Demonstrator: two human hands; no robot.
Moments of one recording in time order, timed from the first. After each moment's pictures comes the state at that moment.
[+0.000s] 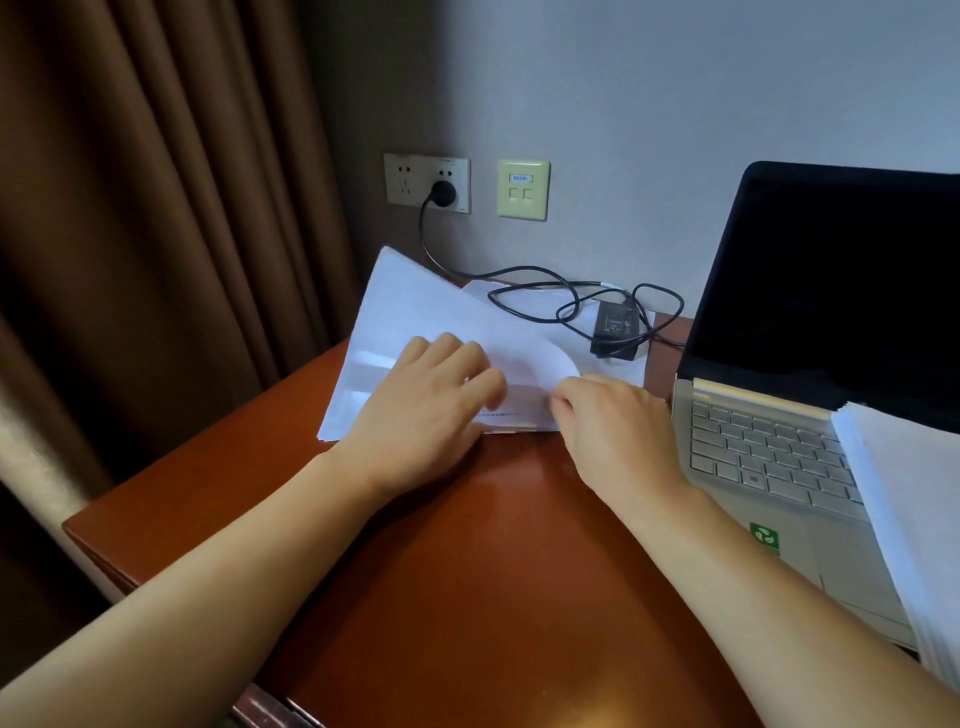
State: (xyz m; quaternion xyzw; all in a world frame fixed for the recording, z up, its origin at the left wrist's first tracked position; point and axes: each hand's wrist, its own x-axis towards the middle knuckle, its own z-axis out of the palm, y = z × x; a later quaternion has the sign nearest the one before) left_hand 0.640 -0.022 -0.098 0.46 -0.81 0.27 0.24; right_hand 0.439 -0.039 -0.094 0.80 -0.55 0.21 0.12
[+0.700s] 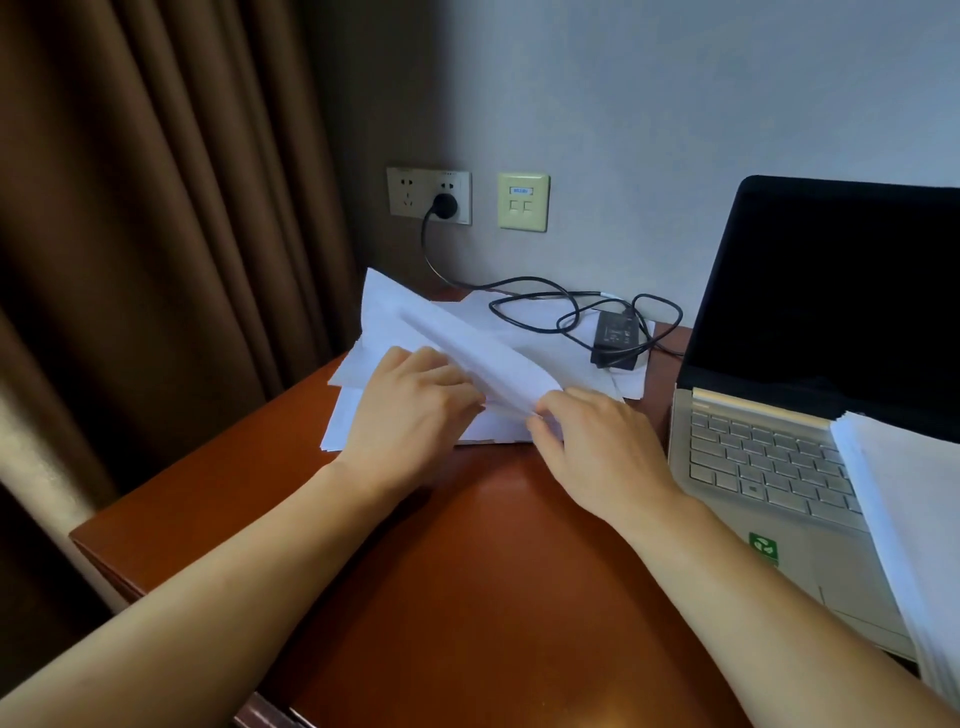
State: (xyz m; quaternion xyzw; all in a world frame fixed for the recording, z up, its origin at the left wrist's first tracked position) left_hand 0.649 -0.028 -0.106 0.49 -0.78 0.28 0.28; right_hand 0.439 -0.035 -0.096 0.84 -0.49 0.24 0.06
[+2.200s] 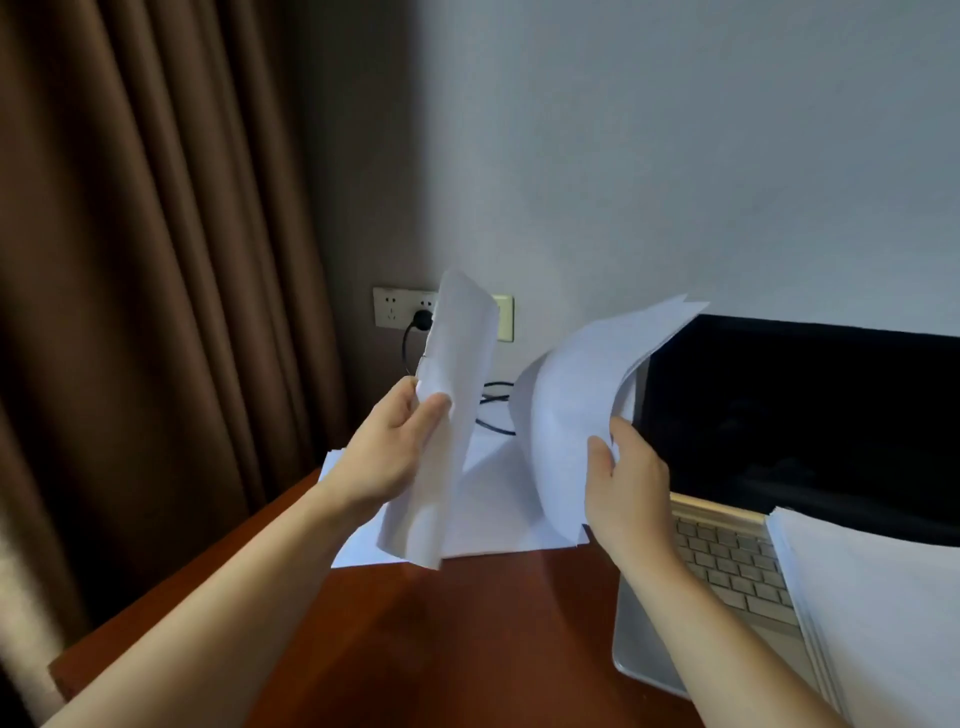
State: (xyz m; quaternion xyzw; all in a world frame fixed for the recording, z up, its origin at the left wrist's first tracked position) left_hand 0.623 -0.023 -0.011 0.55 -0.59 -0.27 0.53; right_hand 0.406 -0.060 -0.064 0.63 -0.53 0.56 -0.13
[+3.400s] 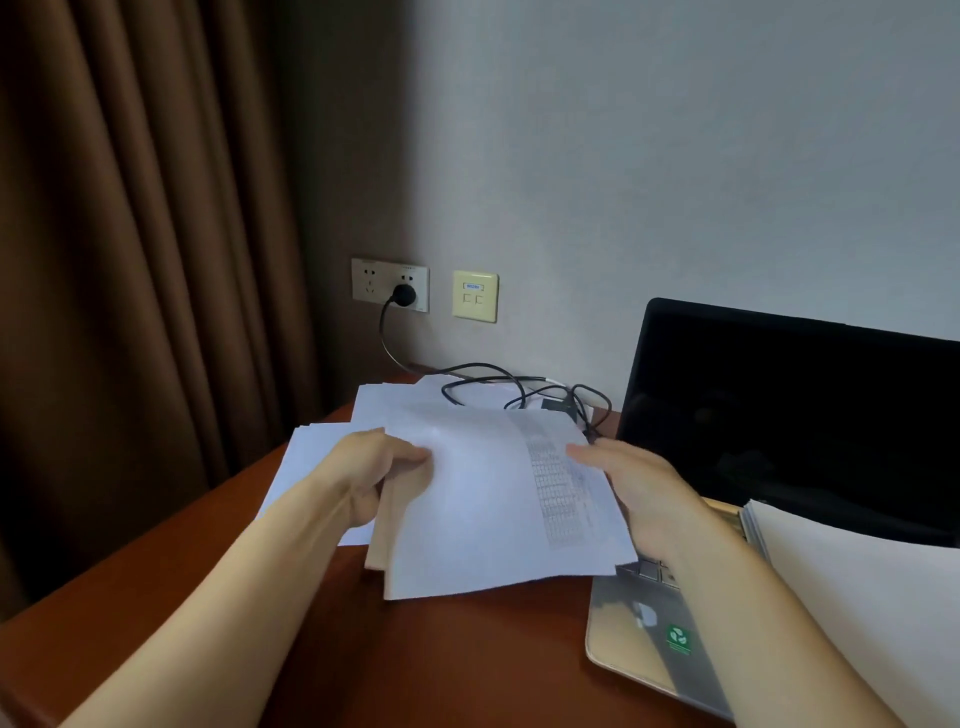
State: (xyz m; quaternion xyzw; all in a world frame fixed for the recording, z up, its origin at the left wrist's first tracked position) left_hand 0.628 -0.055 -0.054 0.61 -0.31 -0.52 0.51; right_hand 0.370 -0.071 -0.050 0.44 -0.52 0.45 -0.58
